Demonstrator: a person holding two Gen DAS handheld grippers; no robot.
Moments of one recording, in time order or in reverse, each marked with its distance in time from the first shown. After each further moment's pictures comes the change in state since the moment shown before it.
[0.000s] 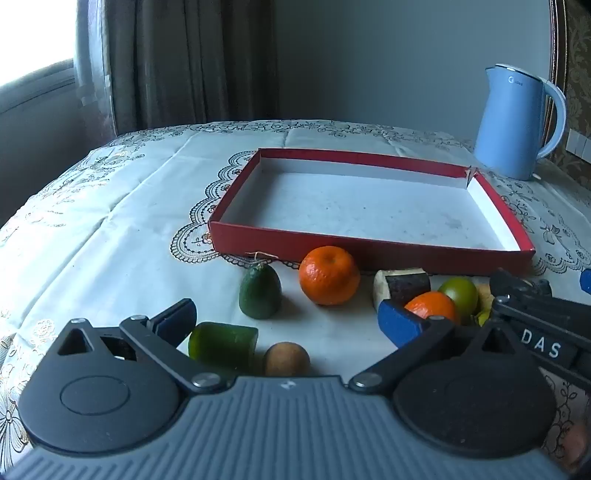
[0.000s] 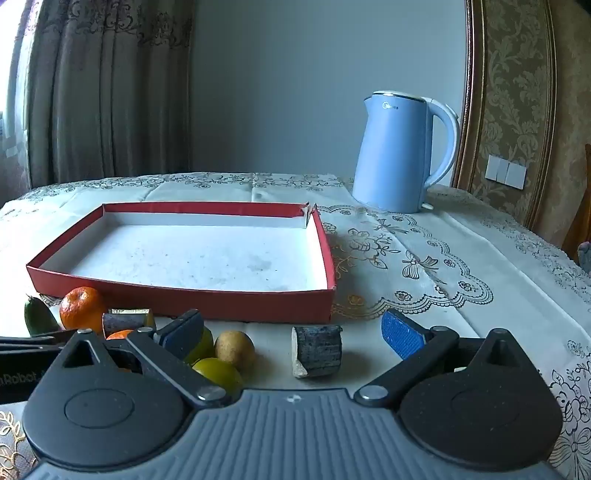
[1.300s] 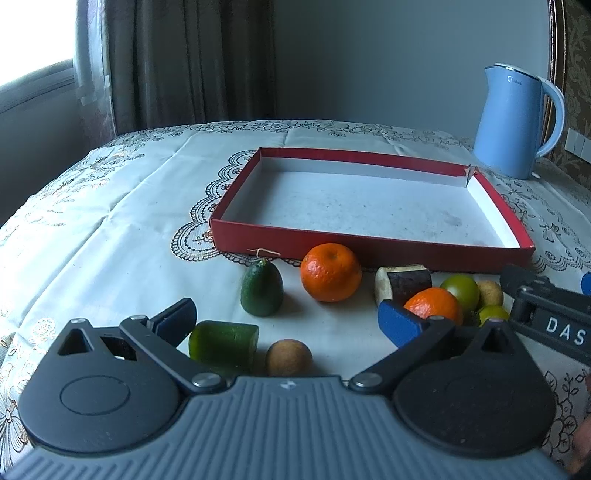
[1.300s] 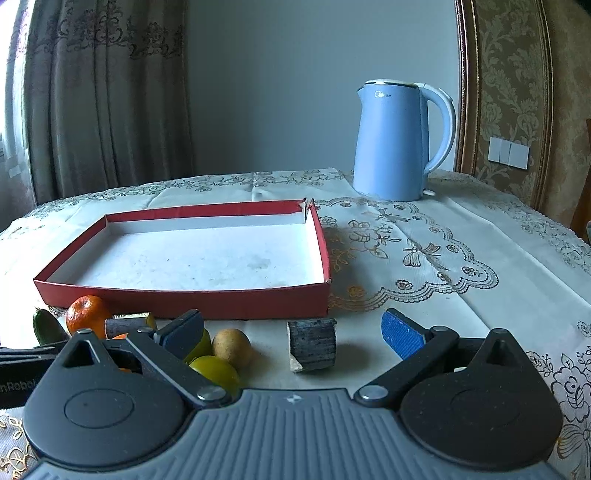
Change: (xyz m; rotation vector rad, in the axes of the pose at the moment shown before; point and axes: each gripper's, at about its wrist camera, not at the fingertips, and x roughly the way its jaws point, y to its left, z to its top) left arm 0.002 0.003 -0.001 -0.005 0.010 -0.010; right arm -0.001 -0.015 -0.001 0.071 0.016 0.044
